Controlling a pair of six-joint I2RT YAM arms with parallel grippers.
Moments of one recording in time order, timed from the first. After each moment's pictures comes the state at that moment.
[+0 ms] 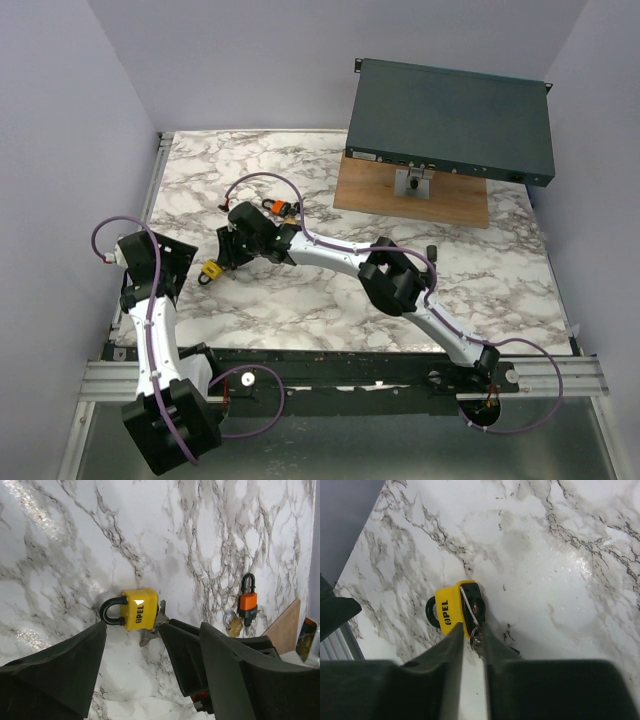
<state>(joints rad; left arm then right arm) 0.43 0.87 0.57 -0.45 0.15 -0.86 1.06 2.54 2.14 -0.19 -0.15 0.53</state>
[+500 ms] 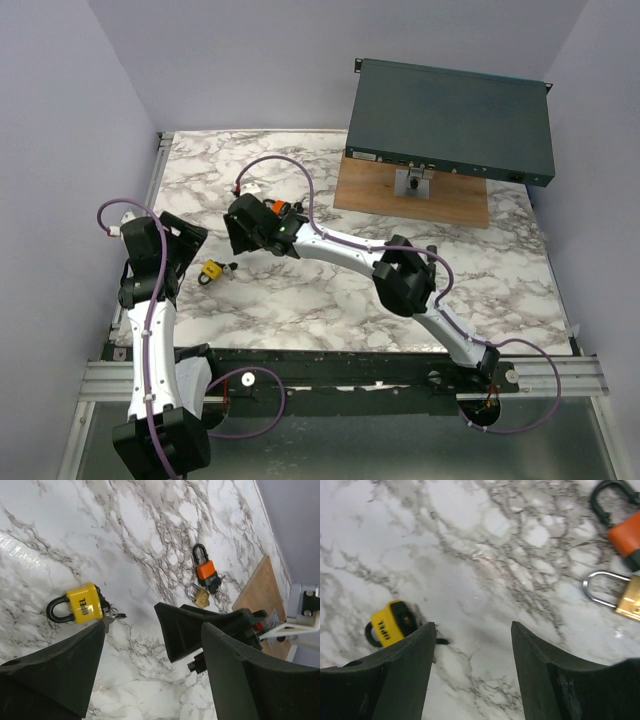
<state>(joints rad) 0.29 0.81 0.70 -0.50 0.17 -0.78 1.06 2.44 2.14 -0.38 0.21 0.50</state>
